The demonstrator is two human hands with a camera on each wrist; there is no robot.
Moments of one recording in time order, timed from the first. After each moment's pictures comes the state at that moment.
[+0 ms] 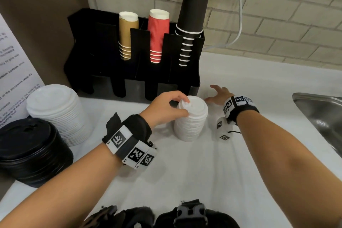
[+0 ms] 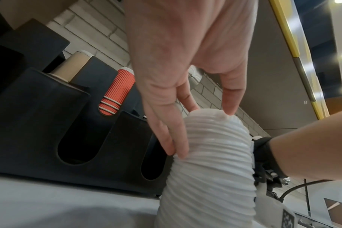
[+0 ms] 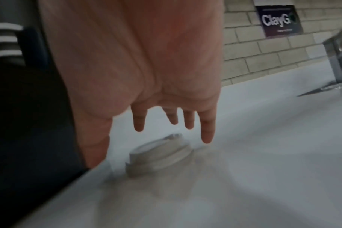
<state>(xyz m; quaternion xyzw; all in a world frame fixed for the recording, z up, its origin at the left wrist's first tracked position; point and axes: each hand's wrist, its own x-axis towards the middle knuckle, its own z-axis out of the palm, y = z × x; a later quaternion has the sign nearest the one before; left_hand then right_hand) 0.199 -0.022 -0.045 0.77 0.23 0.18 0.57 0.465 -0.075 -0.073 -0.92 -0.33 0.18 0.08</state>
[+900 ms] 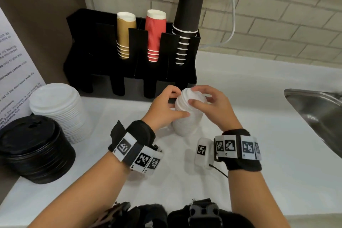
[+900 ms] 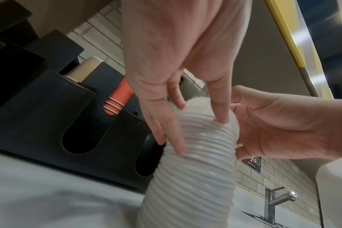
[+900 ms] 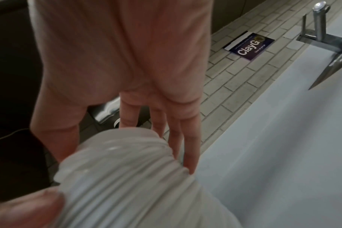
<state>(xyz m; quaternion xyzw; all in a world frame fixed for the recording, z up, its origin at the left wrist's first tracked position) 0.190 -0.040 -0.052 0.74 0.23 0.25 0.58 0.329 -0.148 -0.028 -0.73 -0.44 0.15 0.49</state>
